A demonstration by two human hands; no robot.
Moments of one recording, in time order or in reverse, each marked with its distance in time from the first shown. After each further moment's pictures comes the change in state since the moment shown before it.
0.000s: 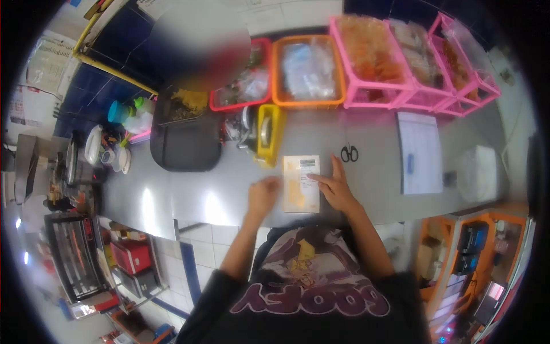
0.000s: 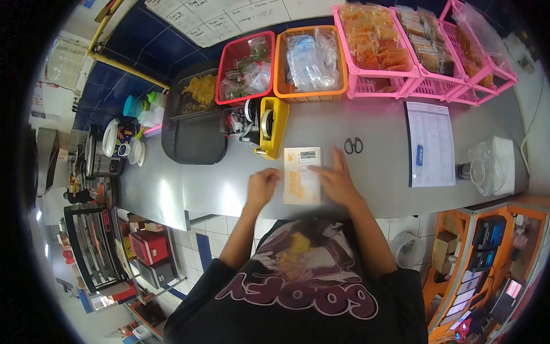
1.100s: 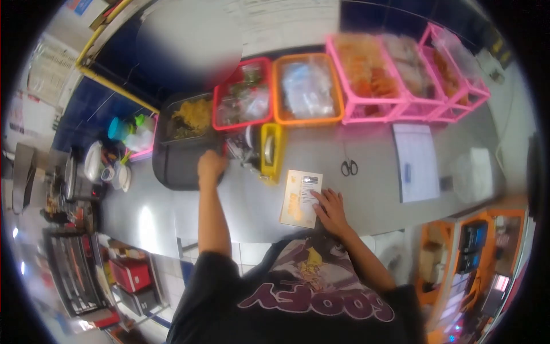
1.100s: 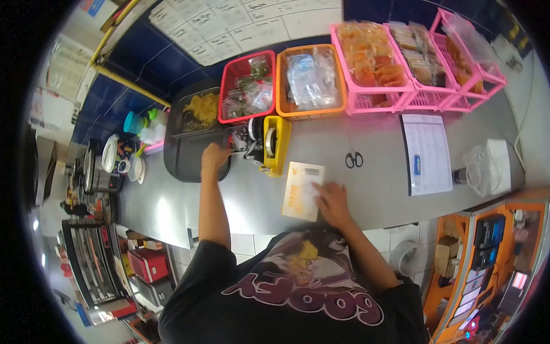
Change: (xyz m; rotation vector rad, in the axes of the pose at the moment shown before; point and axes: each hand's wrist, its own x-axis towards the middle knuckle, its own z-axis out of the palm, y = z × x) left_hand 0.149 -0.051 -0.144 0.593 0.110 -0.433; right_hand -0.025 -0.018 0.032 -0.053 0.025 0.118
